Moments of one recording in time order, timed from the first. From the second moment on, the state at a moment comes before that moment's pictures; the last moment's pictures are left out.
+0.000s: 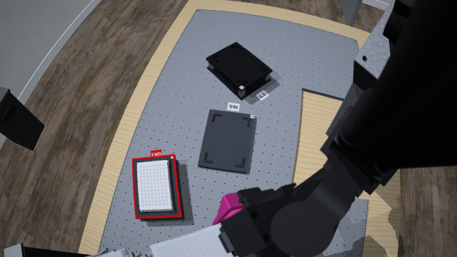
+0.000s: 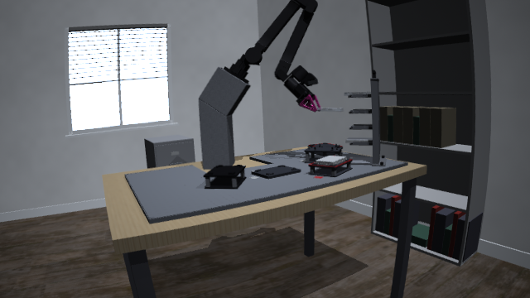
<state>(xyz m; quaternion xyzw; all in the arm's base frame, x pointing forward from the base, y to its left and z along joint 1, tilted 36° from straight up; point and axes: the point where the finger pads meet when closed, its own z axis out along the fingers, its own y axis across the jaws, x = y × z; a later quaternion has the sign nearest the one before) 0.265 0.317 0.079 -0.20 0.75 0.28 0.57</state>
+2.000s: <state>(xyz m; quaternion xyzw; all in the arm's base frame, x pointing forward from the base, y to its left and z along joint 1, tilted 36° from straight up) 0.267 0.334 0.030 -0.20 0.74 0.28 0.57</state>
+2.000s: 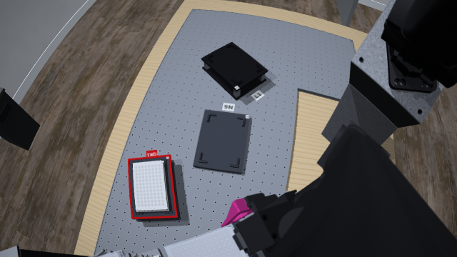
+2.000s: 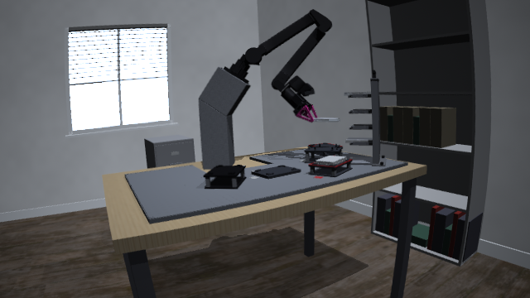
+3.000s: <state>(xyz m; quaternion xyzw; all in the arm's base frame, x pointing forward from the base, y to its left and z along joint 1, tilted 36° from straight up) 0.283 0.348 0.039 -0.20 0.74 0.28 0.57</state>
